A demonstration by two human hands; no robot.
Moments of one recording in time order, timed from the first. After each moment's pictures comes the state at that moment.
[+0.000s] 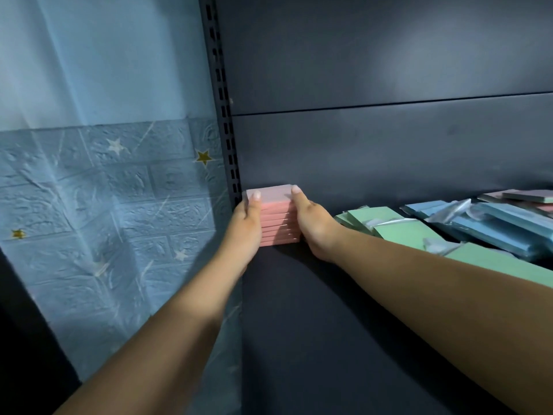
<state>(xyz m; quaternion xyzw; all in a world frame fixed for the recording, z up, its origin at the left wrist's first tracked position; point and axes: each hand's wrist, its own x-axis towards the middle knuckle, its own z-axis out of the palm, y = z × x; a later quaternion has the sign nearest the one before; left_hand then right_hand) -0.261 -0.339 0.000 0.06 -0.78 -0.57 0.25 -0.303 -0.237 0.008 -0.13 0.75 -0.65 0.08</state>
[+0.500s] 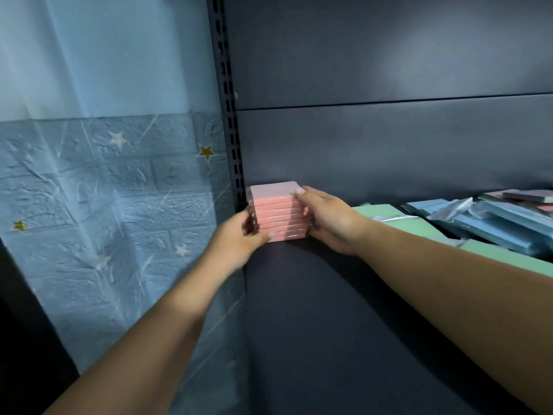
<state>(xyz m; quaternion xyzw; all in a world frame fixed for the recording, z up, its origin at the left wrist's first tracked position) -0.256 -0.373 -0.023 -0.04 -0.81 -0.55 0.20 -0.296 -0.213 0.013 -0.21 0.67 -0.69 0.15</state>
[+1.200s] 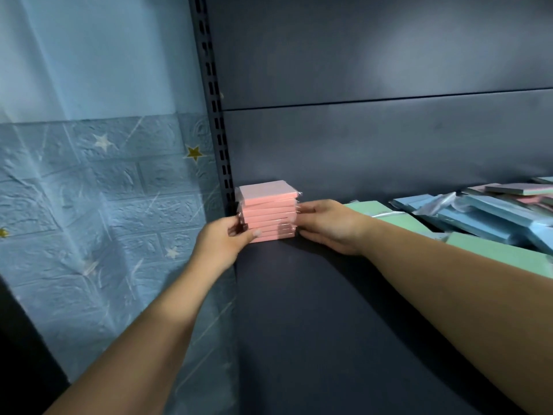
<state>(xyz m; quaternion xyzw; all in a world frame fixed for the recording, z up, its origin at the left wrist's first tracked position) -0.257 -0.375 -0.025 -0.01 -0.84 -0.48 0.24 -0.289 -0.196 0.010 -0.16 0.74 -0.63 0.15</state>
